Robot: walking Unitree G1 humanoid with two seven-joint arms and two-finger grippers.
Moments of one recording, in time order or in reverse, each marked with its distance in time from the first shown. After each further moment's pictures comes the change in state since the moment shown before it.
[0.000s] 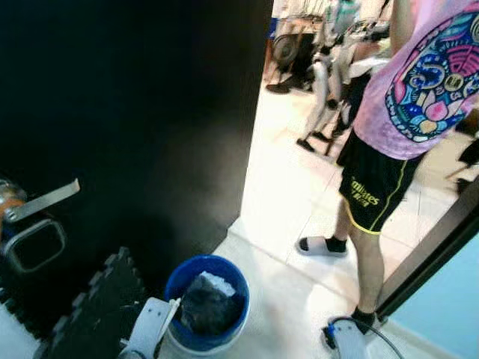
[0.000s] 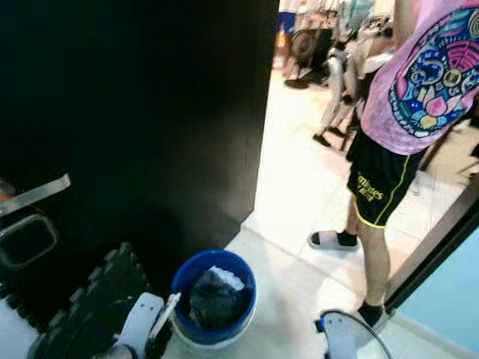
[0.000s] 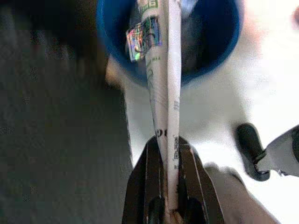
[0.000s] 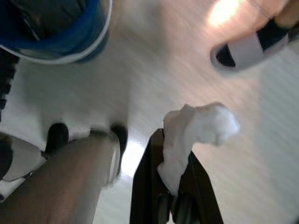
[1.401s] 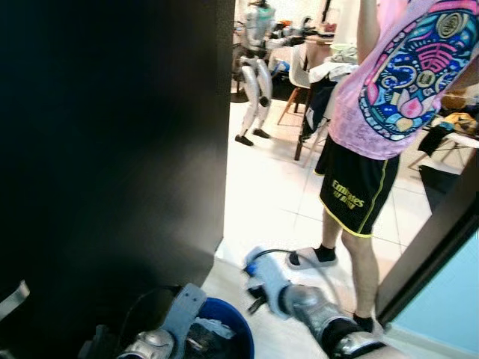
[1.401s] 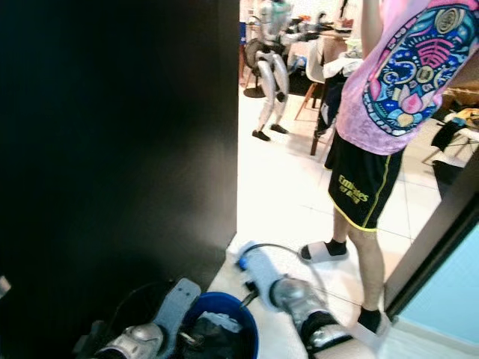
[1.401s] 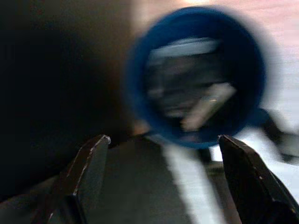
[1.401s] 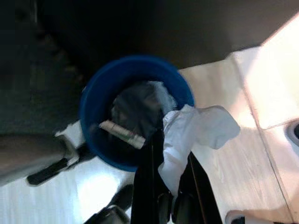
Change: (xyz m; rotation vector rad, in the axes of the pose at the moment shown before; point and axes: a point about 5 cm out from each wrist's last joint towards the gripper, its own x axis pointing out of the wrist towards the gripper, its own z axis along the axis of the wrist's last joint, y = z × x) left arm 0.005 0.011 0.019 0.125 0.080 0.138; right arm 0.000 0.125 0.150 -0.643 -0.224 0.516
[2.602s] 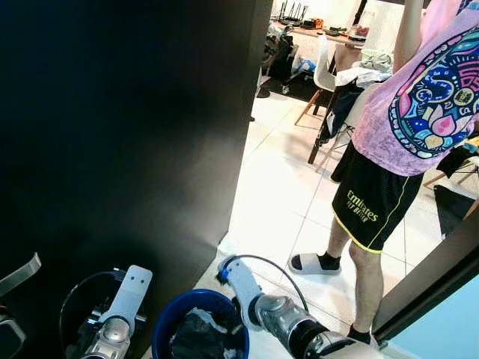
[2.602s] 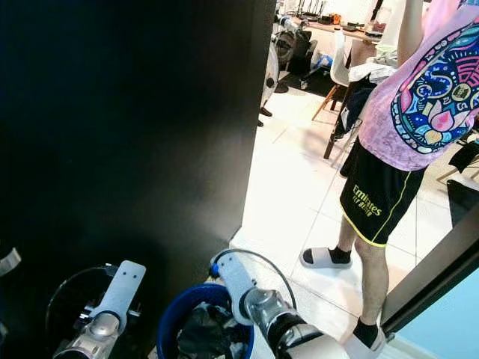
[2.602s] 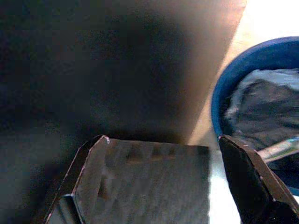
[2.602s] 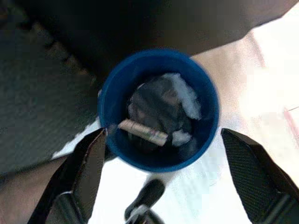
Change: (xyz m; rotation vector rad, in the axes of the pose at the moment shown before) left arm -0.008 0.037 -0.002 -0.114 -0.121 0.303; right arm 0.016 0.020 0.015 0.253 -0.027 -0.076
